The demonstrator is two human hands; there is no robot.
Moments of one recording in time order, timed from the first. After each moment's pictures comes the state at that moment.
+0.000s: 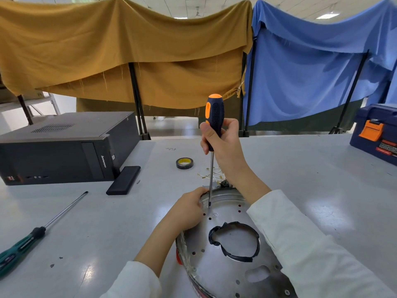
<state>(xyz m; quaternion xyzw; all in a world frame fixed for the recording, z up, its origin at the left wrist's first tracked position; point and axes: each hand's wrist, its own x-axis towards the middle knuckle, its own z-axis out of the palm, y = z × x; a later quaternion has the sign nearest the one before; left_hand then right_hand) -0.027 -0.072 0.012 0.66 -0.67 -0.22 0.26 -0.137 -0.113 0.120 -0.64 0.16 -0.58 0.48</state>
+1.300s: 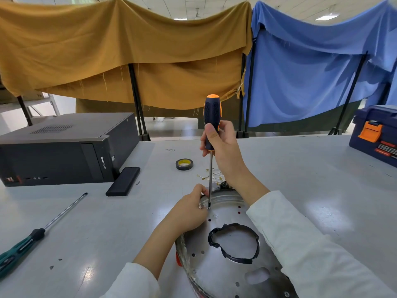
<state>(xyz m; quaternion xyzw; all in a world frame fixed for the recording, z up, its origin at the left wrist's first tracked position) -0.031 -0.065 0.019 0.65 -0.68 -0.23 0.24 -0.136 -0.117 0.116 -0.64 0.17 -0.57 0.48</state>
